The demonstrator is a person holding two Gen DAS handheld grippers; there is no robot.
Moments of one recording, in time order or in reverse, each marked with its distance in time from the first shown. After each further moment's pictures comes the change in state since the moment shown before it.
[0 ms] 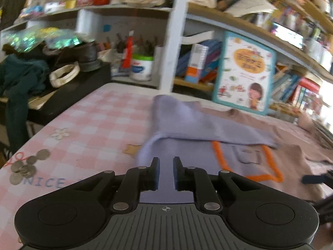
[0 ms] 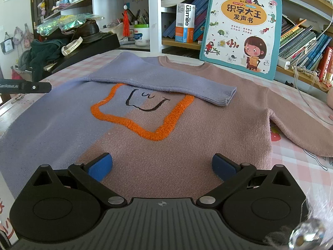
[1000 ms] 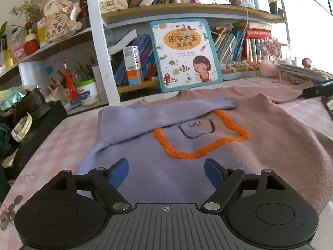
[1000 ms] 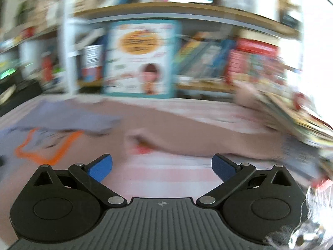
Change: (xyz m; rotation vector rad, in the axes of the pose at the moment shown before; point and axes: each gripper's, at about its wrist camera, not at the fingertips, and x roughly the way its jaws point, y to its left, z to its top) left arm 0.004 -0.069 -0.032 0.376 -0.036 -0.067; right arm -0.097 -0.120 -0.022 0.245 -0.184 -0.401
